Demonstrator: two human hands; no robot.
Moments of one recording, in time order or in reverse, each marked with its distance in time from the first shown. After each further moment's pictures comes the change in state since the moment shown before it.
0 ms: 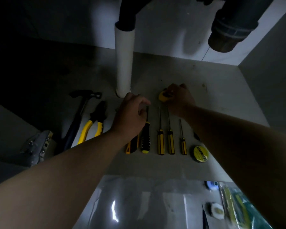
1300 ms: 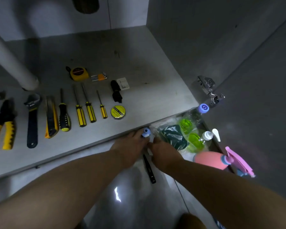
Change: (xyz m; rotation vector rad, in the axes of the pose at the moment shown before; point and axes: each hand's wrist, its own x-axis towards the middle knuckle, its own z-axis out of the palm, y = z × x) left_hand -0.157 0.100 0.182 0.735 -0.921 0.561; right_hand -0.302 0.196 0.003 -0.317 -0.359 0.100
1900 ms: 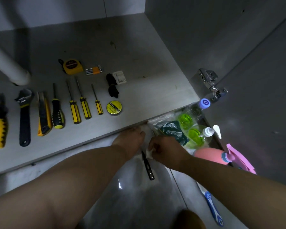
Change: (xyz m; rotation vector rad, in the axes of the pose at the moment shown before) left_hand 0.027 0.005 0.002 0.130 -0.046 -0.023; right_hand -0.010 0.027 -0.005 0.438 0.115 -0.058
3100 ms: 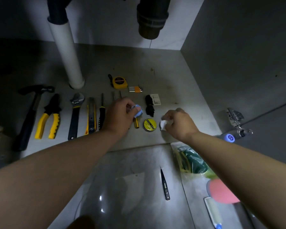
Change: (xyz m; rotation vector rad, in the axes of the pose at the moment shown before) left_hand -0.077 -0.137 -0.071 -1.089 0.843 -0.447; right_hand 0.103 -0.113 -0.072 -0.286 0.216 0.042
